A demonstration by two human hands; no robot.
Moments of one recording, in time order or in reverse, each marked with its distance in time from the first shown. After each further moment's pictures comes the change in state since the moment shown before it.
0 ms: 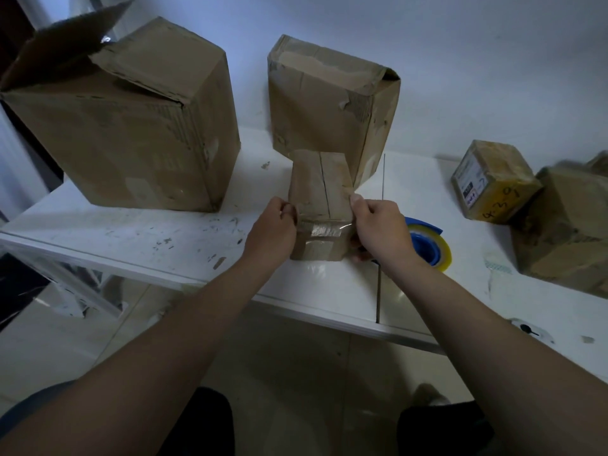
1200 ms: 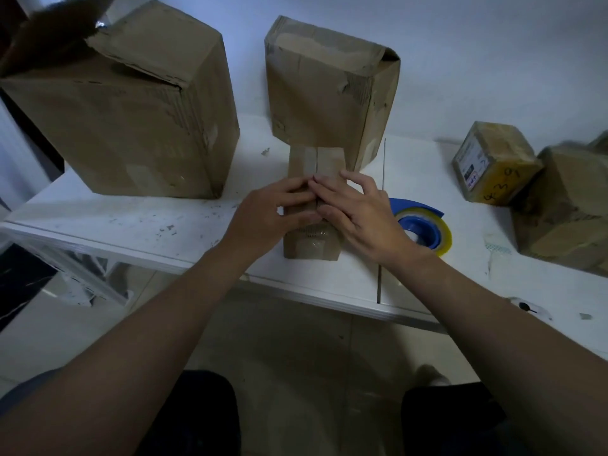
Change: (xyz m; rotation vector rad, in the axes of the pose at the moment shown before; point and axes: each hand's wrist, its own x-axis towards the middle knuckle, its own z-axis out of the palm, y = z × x) left_hand 0.002 -0.019 -0.026 0.092 -0.175 0.698; right_hand 0.003 0.029 0.003 -0.523 -0.156 -0.795
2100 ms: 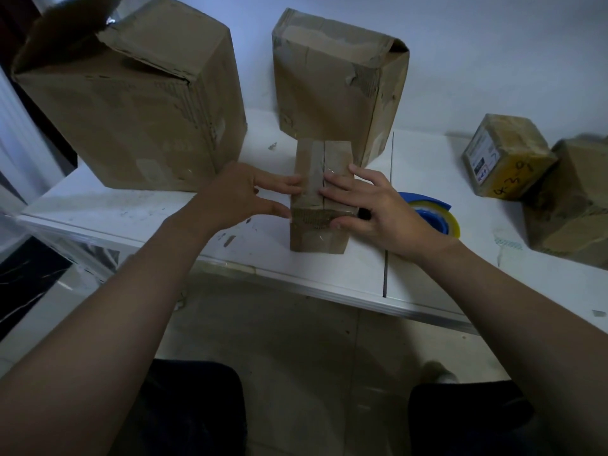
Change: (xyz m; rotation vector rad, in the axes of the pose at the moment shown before) left_hand 0.004 0.004 -0.062 0.075 -0.184 -0.144; right_hand 0.000 0.023 -0.008 0.078 -0.062 -0.161
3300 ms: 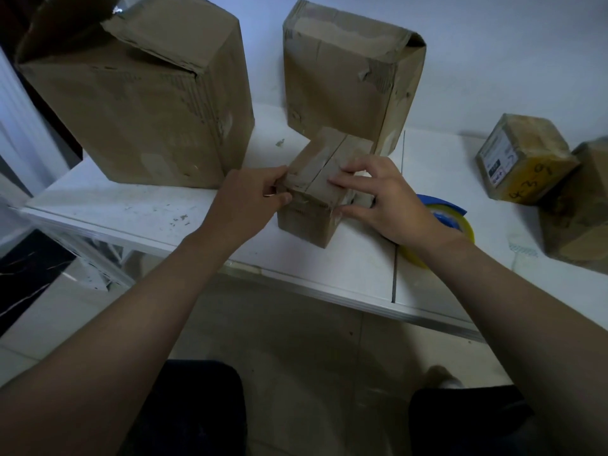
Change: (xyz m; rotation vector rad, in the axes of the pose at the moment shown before) left_hand -0.010 0.008 0.023 0.162 0.298 -0.110; right_hand 0.020 -0.005 -0.001 -0.006 0.123 0.030
